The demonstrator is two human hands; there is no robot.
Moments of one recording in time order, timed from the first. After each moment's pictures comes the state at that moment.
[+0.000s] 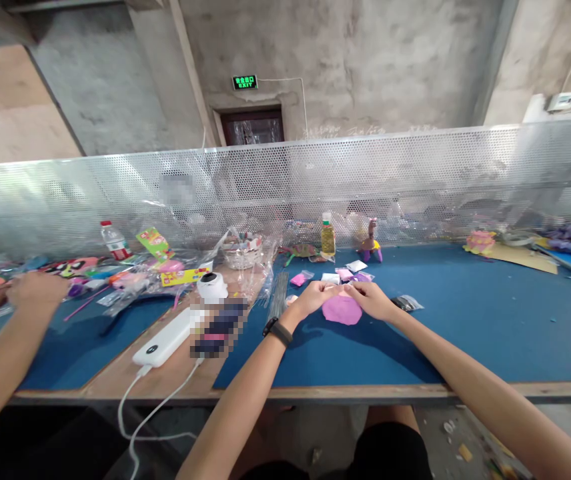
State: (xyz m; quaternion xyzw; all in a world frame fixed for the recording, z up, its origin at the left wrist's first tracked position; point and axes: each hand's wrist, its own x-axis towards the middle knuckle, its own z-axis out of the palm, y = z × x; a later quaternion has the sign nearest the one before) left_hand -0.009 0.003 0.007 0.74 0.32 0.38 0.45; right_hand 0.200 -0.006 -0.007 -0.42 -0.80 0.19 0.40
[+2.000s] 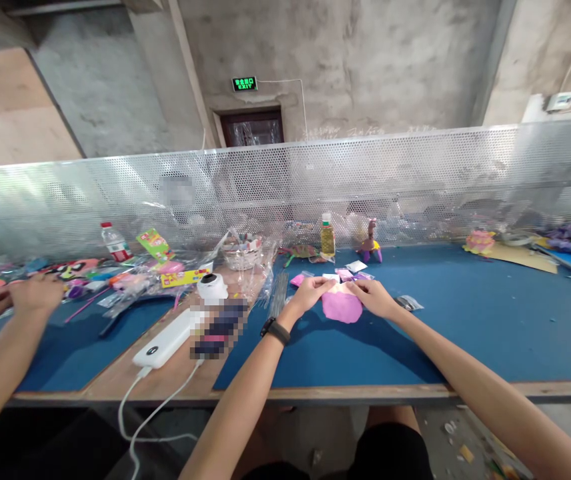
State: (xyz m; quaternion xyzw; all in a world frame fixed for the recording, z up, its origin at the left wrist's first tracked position) left_hand -0.016 0.019 0.000 0.69 0.33 0.43 0.48; right_hand 0.207 -0.003 -0.003 -0.44 -0.79 0.18 0.39
